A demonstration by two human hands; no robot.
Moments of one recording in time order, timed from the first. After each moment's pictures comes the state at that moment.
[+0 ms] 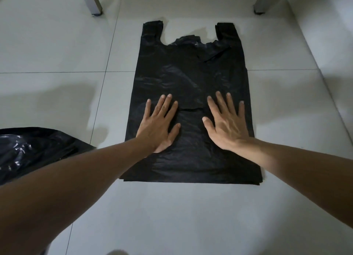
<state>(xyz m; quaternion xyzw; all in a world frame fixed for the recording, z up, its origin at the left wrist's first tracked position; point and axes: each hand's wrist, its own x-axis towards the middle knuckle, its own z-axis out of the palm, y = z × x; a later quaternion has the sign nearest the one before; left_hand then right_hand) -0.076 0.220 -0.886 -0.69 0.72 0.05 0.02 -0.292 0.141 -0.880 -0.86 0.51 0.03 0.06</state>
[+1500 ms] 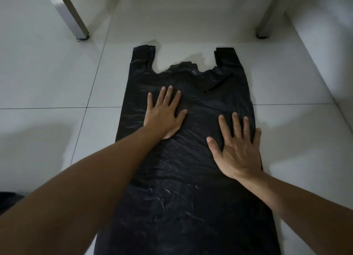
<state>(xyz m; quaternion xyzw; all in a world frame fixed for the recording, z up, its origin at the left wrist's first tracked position) -0.056 0.042 -0.899 -0.74 0.67 0.07 -0.01 -0.285 0.063 -0.904 -0.79 0.60 0.08 0.06</state>
